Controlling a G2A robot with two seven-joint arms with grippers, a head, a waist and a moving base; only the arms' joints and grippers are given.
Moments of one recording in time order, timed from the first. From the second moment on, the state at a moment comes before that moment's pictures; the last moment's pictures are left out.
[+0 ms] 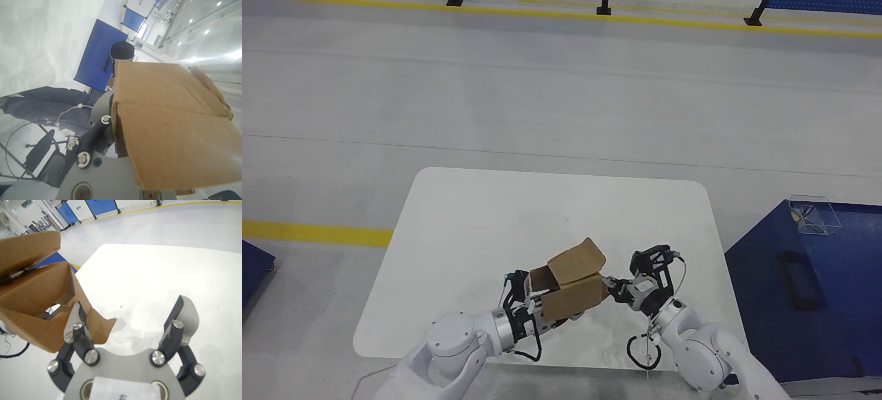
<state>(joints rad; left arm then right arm) 1.26 -1.18 -1.01 -1.70 -0.62 0.31 -0.57 -1.47 -1.04 1.22 -1.89 -0.80 -0.06 0.28</state>
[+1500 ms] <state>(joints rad) 1.20 -1.20 -1.02 -1.65 -0.67 0.34 -0.59 -1.43 -1.06 1.35 -1.77 -0.32 -0.21 0.60</state>
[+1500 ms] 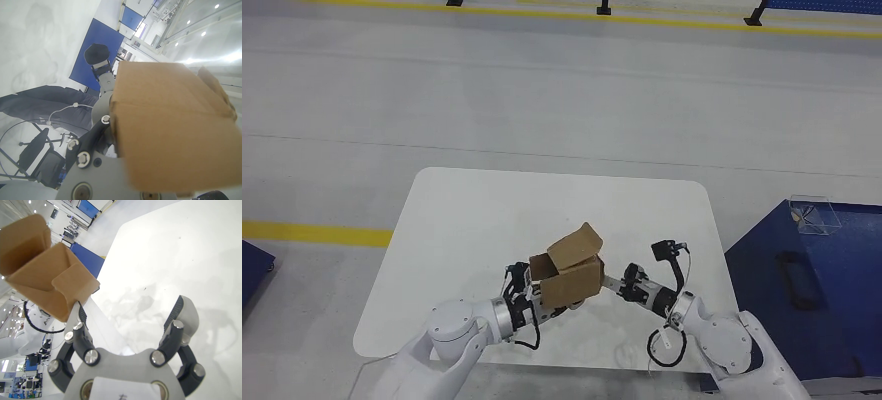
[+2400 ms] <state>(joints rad) 1.21 -1.20 -1.01 -1.66 -0.63 0.33 -0.61 -1.41 -1.06 1.33 -1.81 -0.40 -0.17 0.55</state>
